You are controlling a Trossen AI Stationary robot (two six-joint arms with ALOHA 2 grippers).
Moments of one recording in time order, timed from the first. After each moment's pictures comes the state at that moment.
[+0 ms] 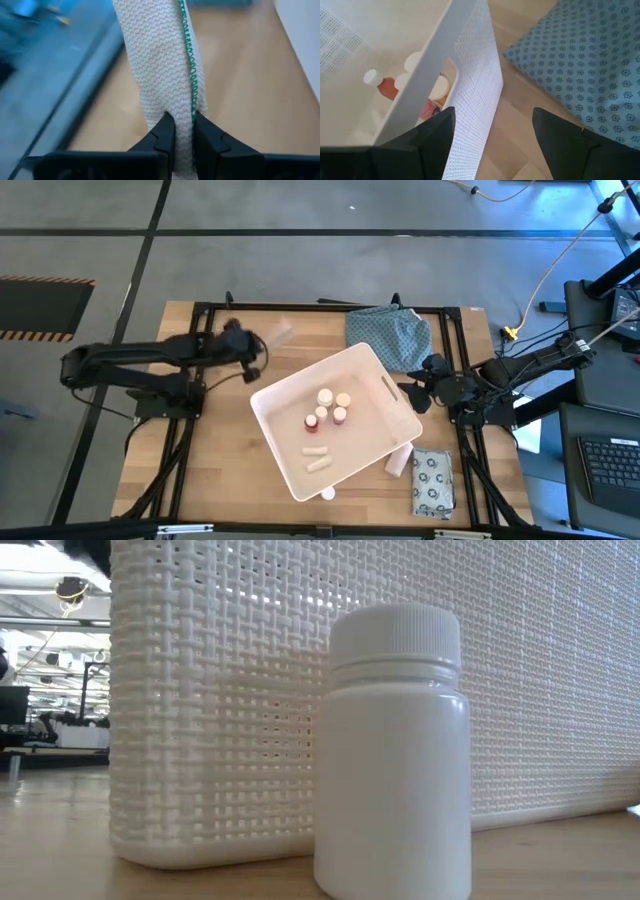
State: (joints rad) left arm 0.24 0.95 0.72 -0.57 -0.37 0.02; right arm 0.34 0.75 0.66 -0.73 0.60 0.99
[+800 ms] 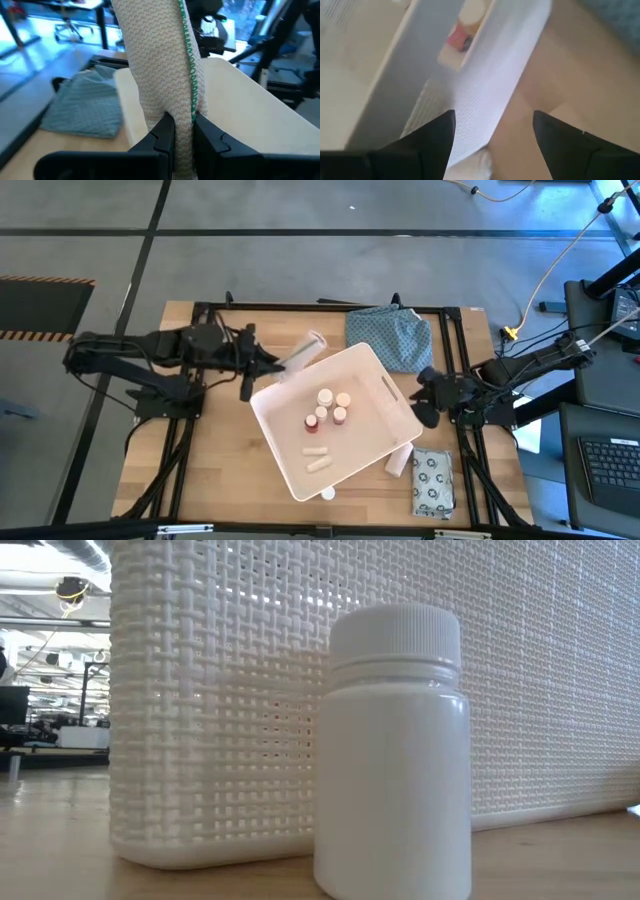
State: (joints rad) left arm -0.04 0.96 1.04 -0.37 -0.11 -0.17; right arm 0.35 0.75 0.66 -0.78 0.22 0.97
